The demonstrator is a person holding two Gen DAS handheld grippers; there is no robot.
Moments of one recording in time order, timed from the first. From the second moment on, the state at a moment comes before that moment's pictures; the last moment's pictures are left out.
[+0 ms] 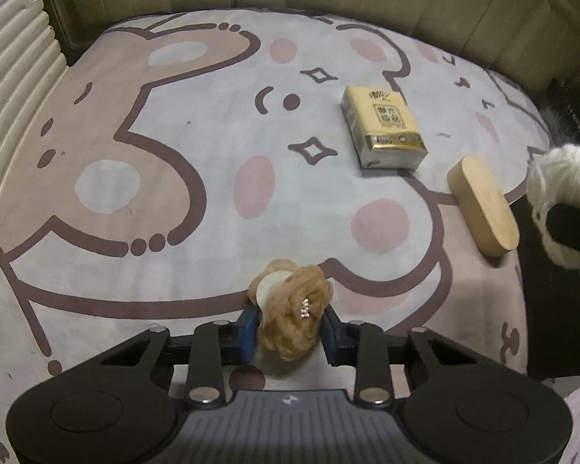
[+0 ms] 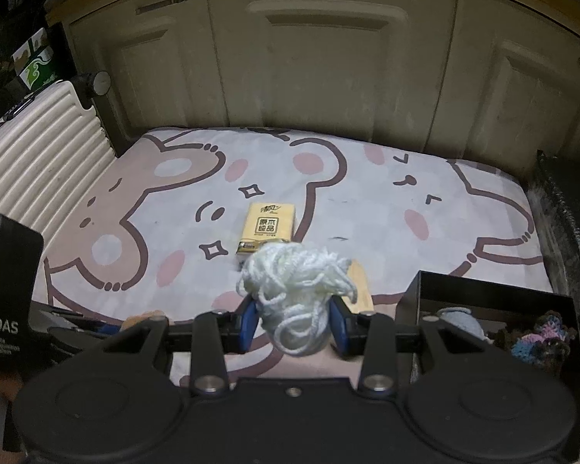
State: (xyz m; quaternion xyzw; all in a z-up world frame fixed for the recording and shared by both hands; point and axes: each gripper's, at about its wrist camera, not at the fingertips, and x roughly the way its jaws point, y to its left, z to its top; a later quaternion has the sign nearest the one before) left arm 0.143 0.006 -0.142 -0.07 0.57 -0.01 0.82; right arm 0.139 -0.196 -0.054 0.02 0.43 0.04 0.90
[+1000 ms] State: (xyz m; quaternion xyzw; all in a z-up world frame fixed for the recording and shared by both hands) left arm 0.104 -0.042 -0.024 -0.04 0.42 -0.06 0.90; right arm 0.095 -0.228 -0.008 0.04 0.37 0.02 0.93
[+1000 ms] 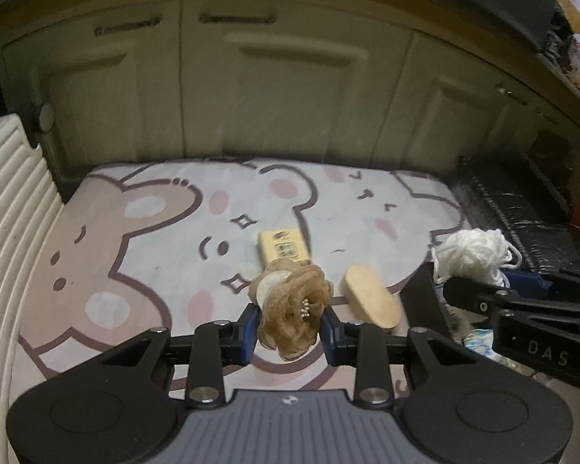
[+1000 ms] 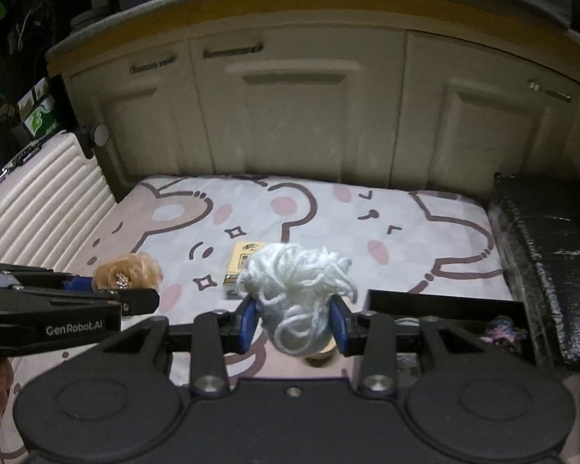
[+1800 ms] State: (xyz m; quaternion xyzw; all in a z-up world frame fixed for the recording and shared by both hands) left arm 0.091 -0.120 -0.003 -0.02 0.39 -0.12 0.91; right arm 0.044 -0.308 0.010 0.07 0.35 -0.05 0.93
